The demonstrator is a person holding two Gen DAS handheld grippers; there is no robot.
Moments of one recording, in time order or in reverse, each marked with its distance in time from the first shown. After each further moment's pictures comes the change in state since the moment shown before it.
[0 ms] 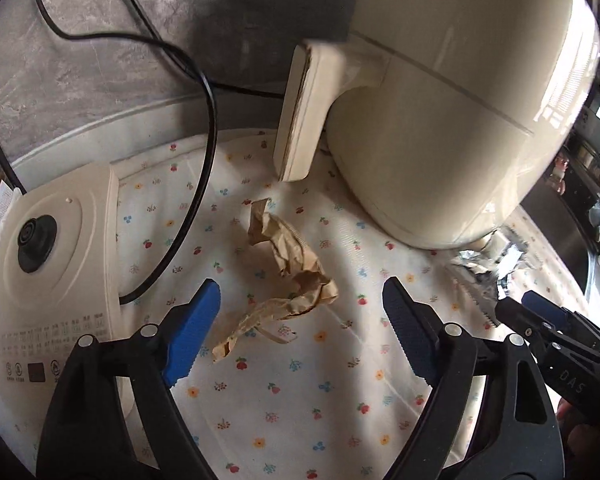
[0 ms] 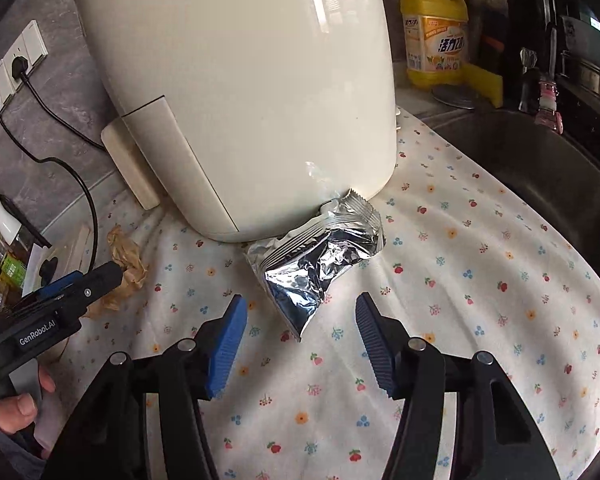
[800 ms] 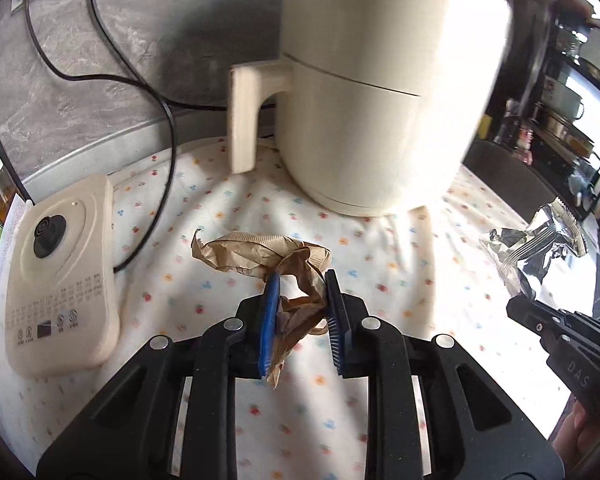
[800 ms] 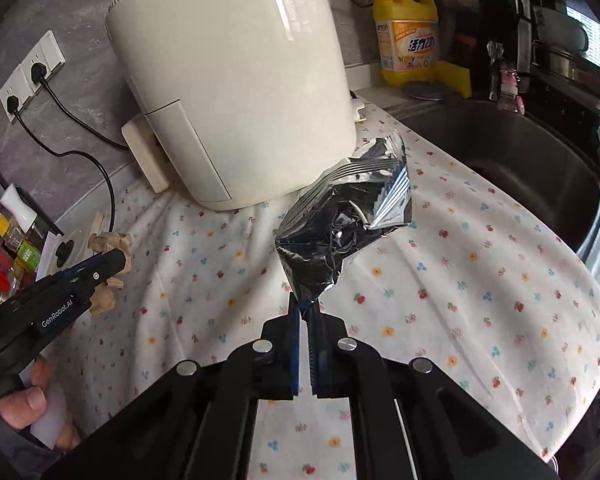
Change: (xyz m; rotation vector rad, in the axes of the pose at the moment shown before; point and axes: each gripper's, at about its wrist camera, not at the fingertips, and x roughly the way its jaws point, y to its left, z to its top) left arm -0.062 -0.060 -0.041 0.098 -0.058 -0.025; right arm -0.069 -0.026 -0.038 0.023 -0.015 0.003
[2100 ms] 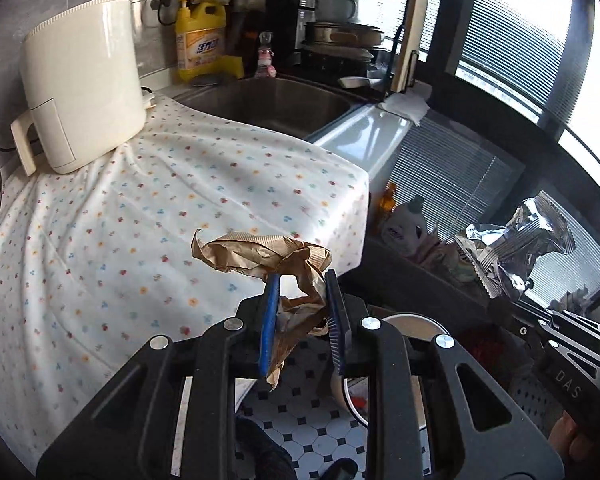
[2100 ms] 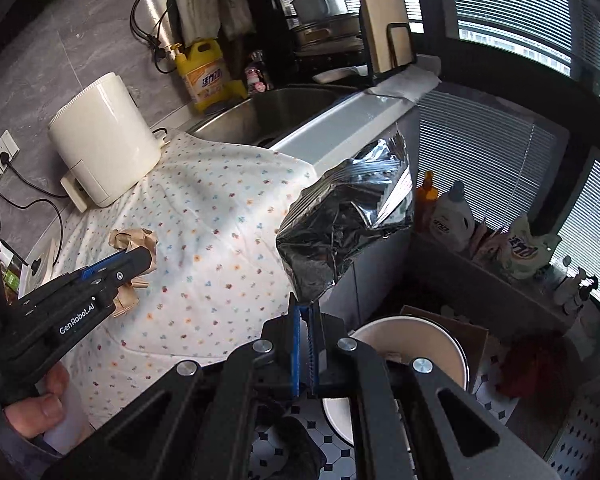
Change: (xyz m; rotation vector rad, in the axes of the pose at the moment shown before) left arm -0.116 -0.263 -0.153 0.332 0.041 -0.335; right arm -0.242 -0.197 -0.199 0.318 -0.101 -0.248
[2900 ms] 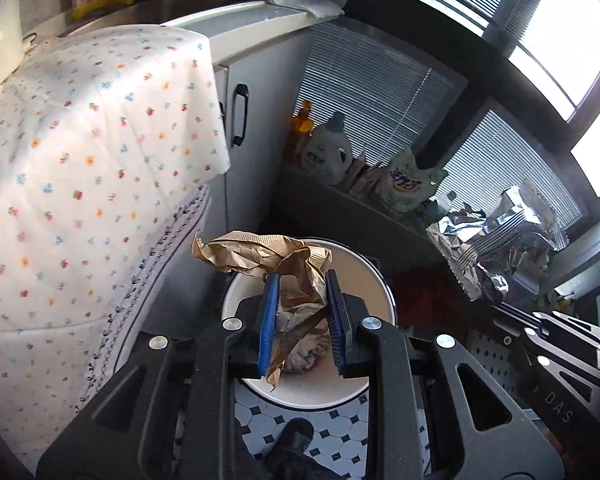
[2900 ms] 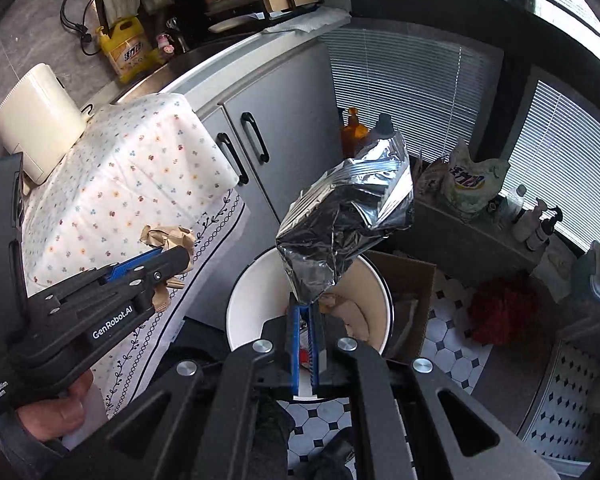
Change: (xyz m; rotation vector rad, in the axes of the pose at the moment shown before) left arm 0.089 -0.121 -0.079 0.068 0.203 -0.233; right arm 0.010 -0.118 -0.078 0.105 0.126 -0.137
